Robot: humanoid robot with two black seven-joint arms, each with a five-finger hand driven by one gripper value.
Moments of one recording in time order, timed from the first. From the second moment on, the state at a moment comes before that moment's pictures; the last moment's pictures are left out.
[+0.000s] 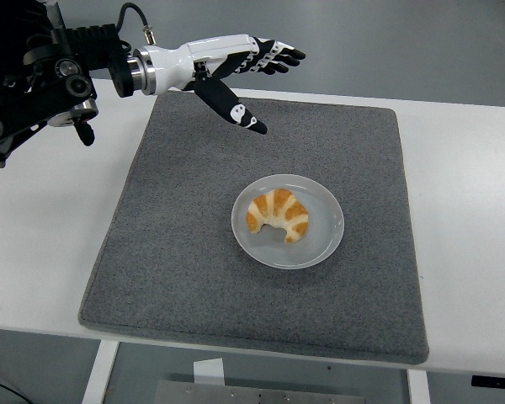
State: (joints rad) left arm -1.18 0.58 -0.38 -1.18 0.77 -0.31 -0.15; right arm 0.03 0.00 -0.08 0.10 0.06 0.04 -0.04
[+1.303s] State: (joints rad) left arm -1.00 0.62 -0.51 -0.79 -0.22 -0.40 0.00; right arm 0.03 0.00 -0.08 0.11 0.06 0.05 -0.04
